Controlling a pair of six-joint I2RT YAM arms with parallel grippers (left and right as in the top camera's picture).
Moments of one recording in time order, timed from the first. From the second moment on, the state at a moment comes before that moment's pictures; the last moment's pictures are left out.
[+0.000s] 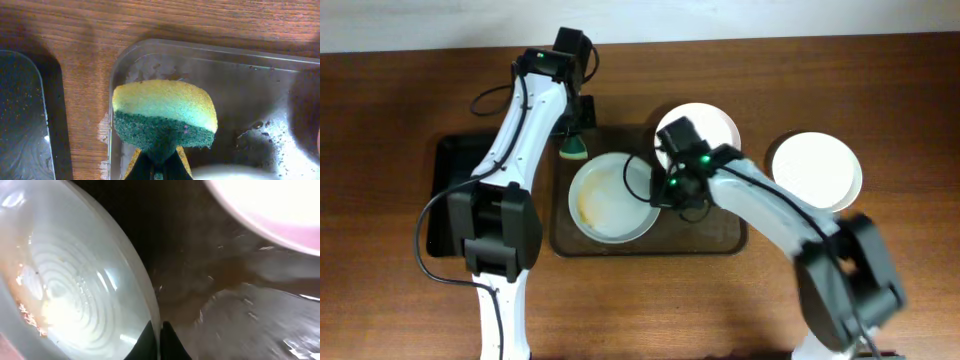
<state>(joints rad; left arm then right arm) -0.25 2.27 2.13 -1.27 -0.09 -0.34 0.50 1.83 1.27 -0.65 -0.23 0.58</state>
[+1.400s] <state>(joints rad) -0.18 2.27 2.13 -1.25 0.04 -0.34 1.01 1.63 1.31 -0.88 1.29 0.52</state>
